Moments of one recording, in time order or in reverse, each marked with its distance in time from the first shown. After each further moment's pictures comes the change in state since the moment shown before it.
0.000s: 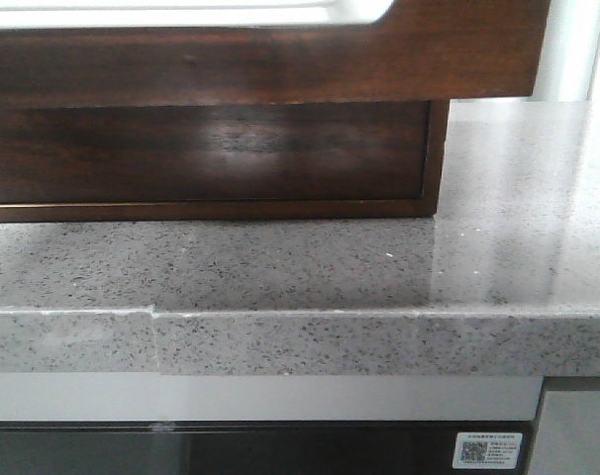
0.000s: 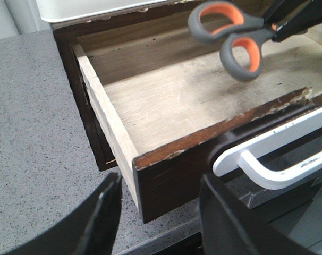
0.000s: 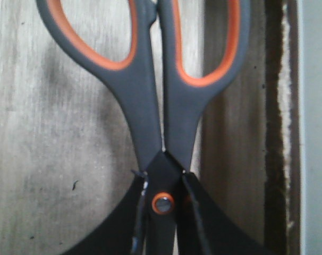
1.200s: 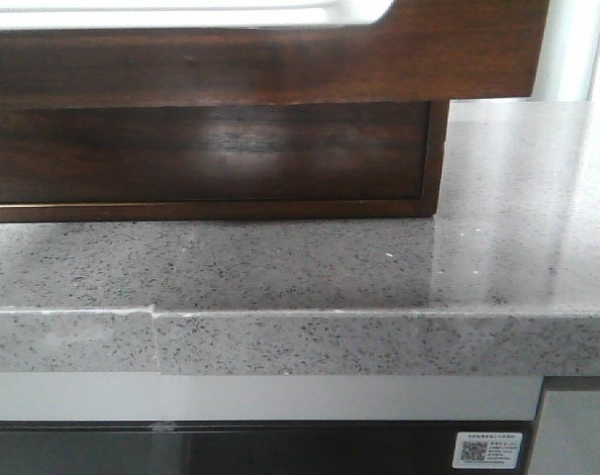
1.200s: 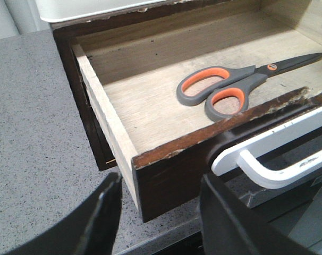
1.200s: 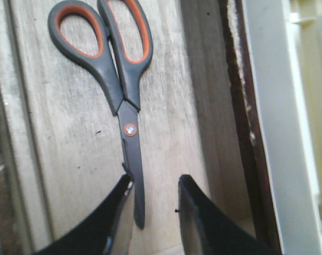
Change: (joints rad) left arm 0.000 0.000 0.000 0.000 0.000 -0.002; right arm -0.002 -0.136 -0.063 -0.057 0.209 0.299
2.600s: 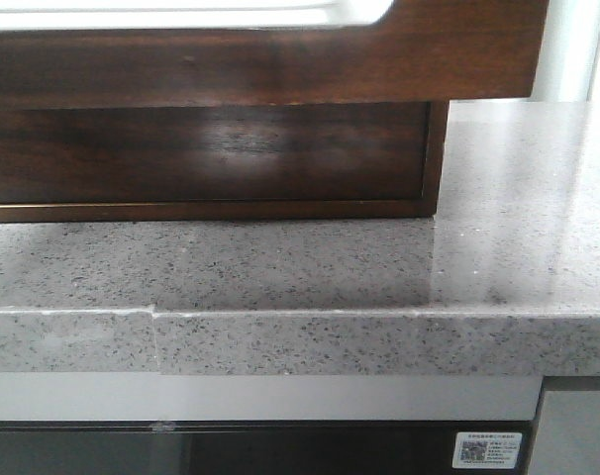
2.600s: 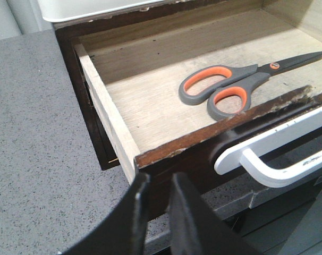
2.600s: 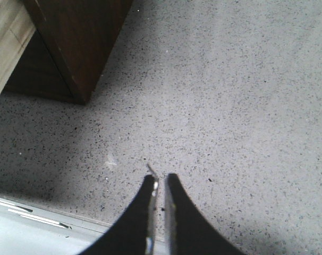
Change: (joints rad) left arm 0.000 0.000 0.000 0.009 0.000 0.000; right arm -0.691 -0.761 0.965 0.225 -0.407 0.502
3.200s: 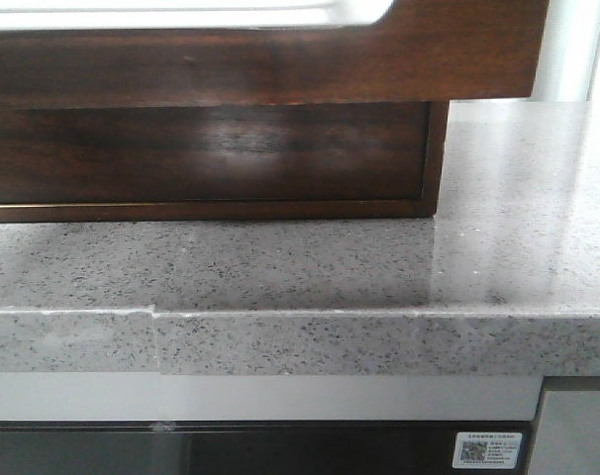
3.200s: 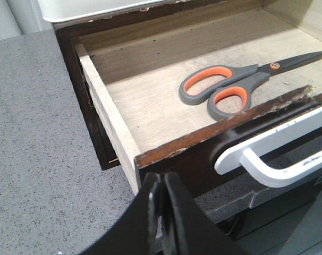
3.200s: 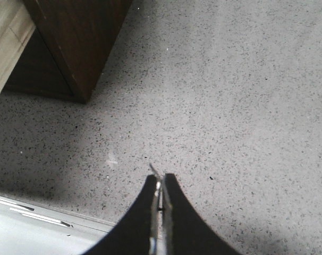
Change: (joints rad) left arm 0.000 0.000 0.000 0.001 0.000 0.000; right arm -0.002 0.000 0.000 0.002 0.004 0.002
